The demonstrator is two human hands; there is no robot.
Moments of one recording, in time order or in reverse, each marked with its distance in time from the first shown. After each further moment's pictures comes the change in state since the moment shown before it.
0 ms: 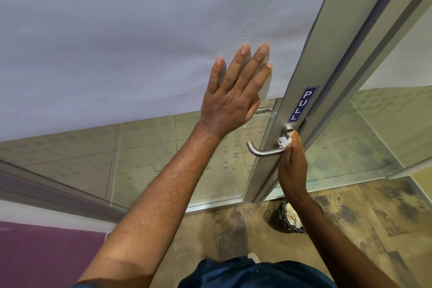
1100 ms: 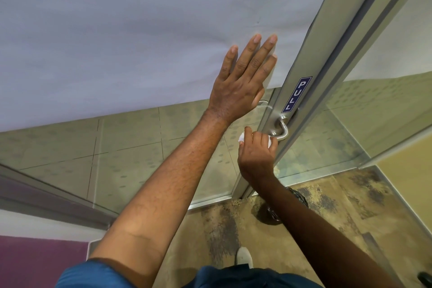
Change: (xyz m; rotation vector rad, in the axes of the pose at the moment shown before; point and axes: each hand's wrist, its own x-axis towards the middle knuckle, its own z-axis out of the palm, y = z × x) left_hand 0.011 0.000 -0.021 -0.024 -0.043 0.027; right_hand -0.045 -0.034 0.064 -0.882 0.118 -0.502
